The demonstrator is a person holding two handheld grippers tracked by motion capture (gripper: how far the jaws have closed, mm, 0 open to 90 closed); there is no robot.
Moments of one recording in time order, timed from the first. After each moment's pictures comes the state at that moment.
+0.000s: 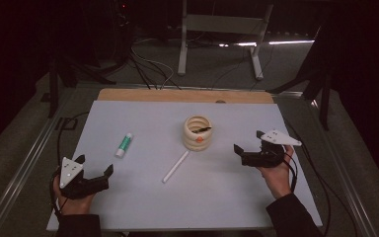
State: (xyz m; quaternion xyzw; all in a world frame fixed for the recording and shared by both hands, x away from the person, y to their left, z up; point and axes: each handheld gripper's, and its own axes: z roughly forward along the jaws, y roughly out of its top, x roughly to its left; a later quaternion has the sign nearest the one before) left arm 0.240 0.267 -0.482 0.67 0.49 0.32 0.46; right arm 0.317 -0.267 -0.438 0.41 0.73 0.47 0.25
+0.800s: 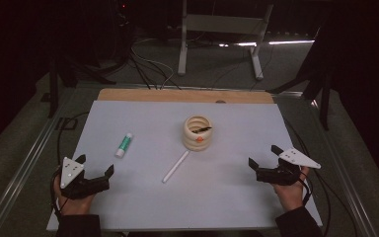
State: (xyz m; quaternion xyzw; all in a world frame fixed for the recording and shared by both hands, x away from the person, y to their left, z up) left arm 0.240 0.264 -0.480 0.67 0.49 0.32 0.45; right arm 0.281 -0.306 -0.464 0.43 0.71 0.49 0.27
